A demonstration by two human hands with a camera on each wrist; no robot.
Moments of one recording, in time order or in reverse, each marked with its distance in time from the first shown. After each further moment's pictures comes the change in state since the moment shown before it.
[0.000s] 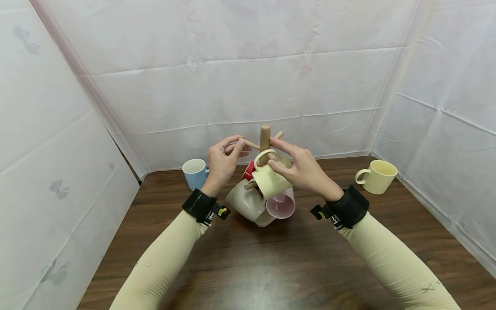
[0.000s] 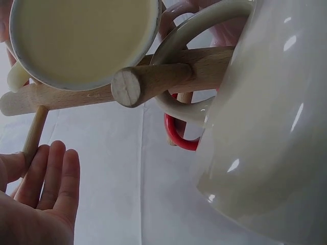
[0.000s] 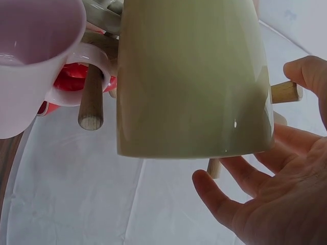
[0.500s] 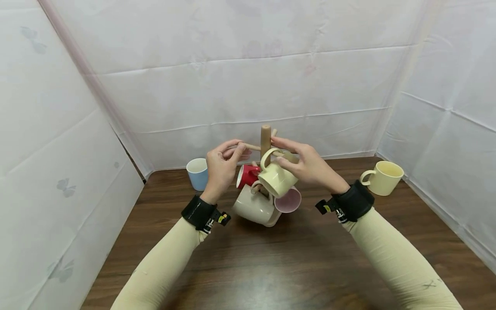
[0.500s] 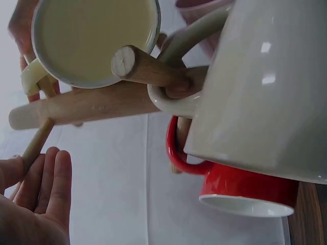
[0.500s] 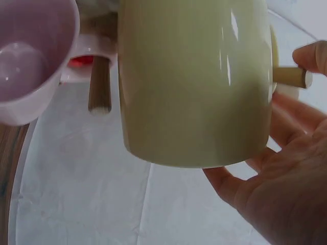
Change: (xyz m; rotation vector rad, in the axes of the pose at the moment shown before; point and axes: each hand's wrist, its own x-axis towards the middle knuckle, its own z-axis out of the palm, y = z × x) left_hand -0.017 0.008 -0.003 -0.041 0.051 0.033; right_hand 0.006 0.014 -0.008 0.143 -0.115 0.005
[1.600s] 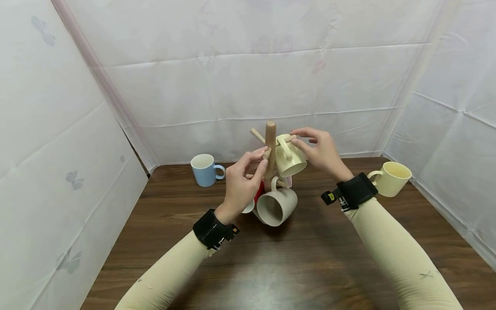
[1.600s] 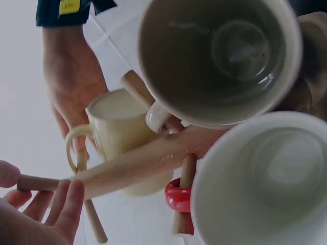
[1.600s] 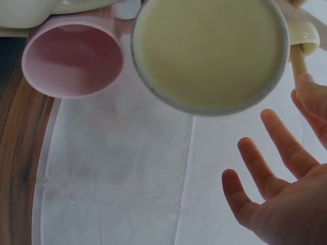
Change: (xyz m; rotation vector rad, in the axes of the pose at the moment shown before) left_hand -0.041 0.029 0.045 0.152 -0.050 0.332; right_hand 0.000 0.041 -0.020 -0.049 0.252 0.071
